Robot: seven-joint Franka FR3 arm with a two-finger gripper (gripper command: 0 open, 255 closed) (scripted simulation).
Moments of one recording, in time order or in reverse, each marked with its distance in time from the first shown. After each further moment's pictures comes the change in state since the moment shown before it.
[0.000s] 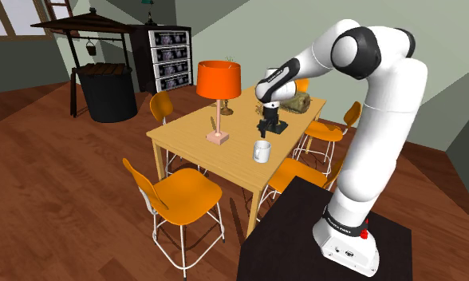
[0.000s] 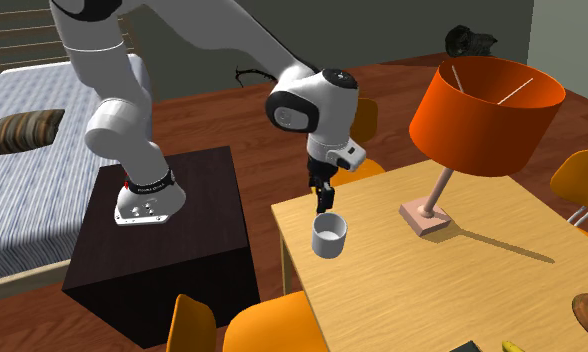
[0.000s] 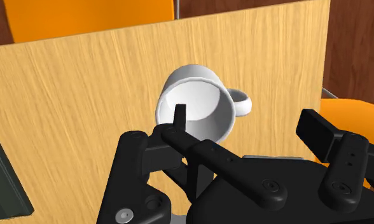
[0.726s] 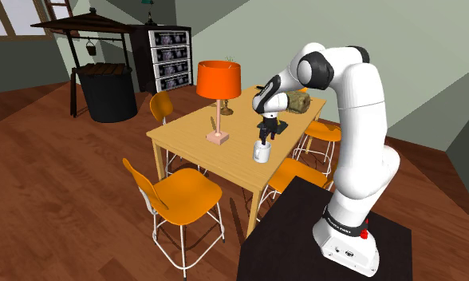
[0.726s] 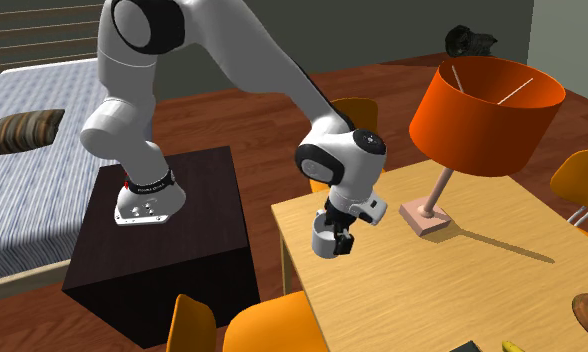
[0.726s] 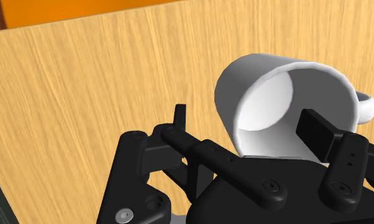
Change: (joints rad) arm -0.117 0.357 0.015 0.241 0.141 0.053 -0.163
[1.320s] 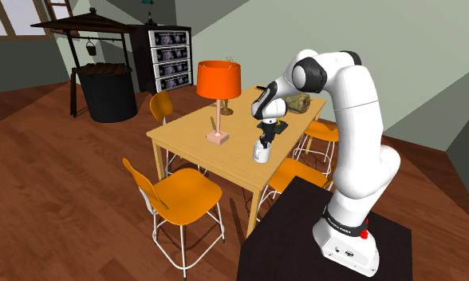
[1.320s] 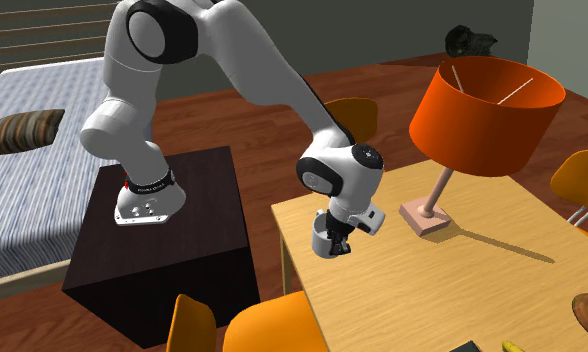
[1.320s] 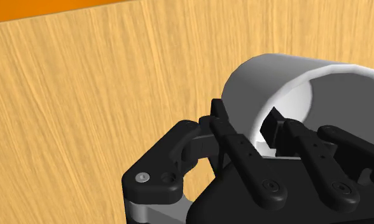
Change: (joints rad) arm -0.017 0.075 0.020 0.013 0.029 0.058 -0.017
